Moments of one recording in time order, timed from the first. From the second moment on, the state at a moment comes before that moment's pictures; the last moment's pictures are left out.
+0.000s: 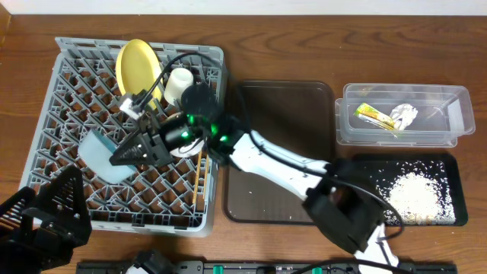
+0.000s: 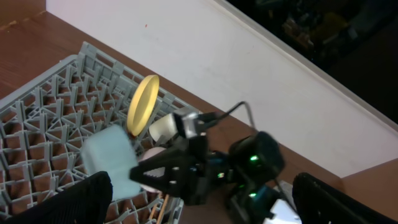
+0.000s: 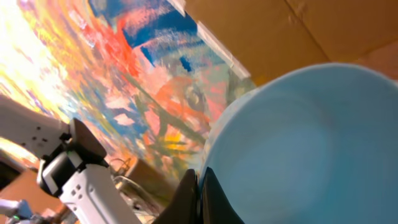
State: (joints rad) left arm -0.65 0.84 2.03 -1.60 -0.56 -0.80; right arm 0.95 2.14 1.59 0.66 -1.11 0.94
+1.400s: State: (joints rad) left arm -0.65 0.84 2.03 -1.60 -0.56 -0.80; right arm 0.76 2.22 1.39 0.78 -1.28 1.33
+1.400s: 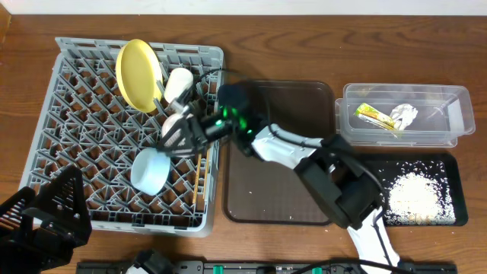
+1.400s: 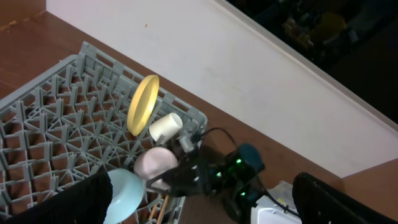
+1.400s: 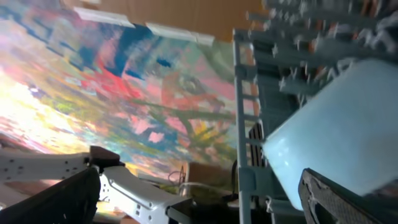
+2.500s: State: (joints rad) left arm -0.65 0.84 2.03 -1.60 -0.56 -0.80; right arm 0.11 2.08 1.39 1.30 -1.41 1.84
